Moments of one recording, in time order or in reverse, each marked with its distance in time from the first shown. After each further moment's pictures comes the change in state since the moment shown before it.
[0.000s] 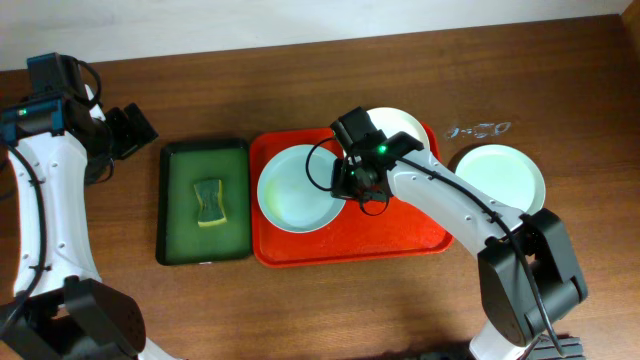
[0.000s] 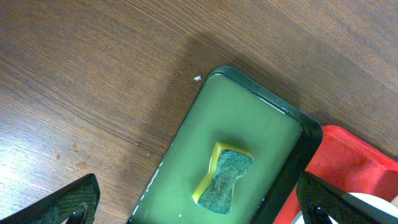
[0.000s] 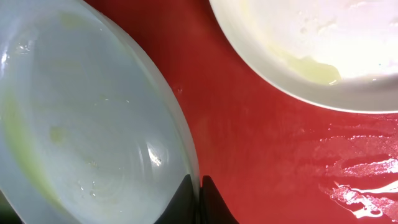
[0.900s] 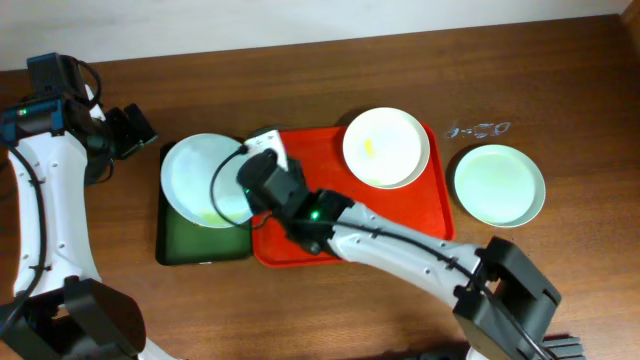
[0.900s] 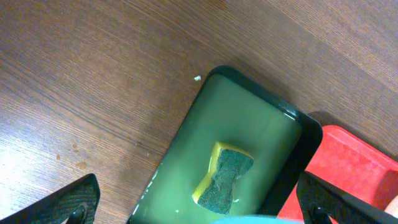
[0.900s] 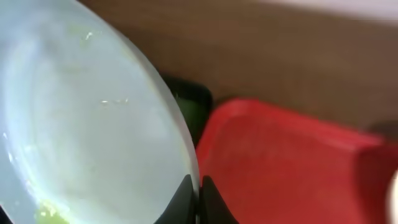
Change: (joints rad) left arm 0.000 0.000 0.000 0.000 0.000 0.000; right arm 0.408 0.000 0.005 0.594 0.468 -0.360
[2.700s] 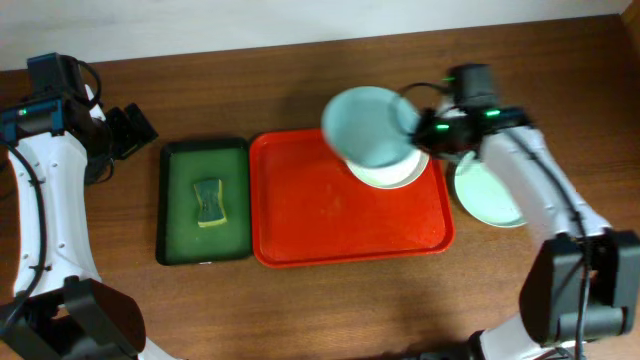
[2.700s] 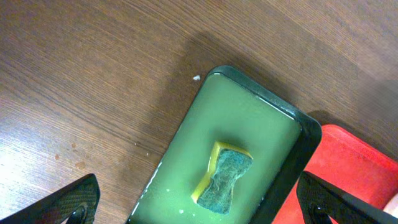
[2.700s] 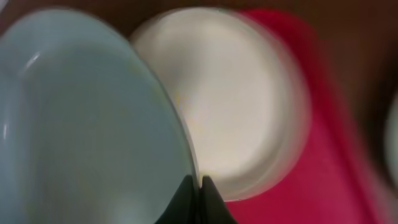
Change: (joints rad) left arm 0.000 0.000 0.000 0.001 0.003 0.000; right arm -0.930 -0.098 0.010 -0.600 -0.642 0.260
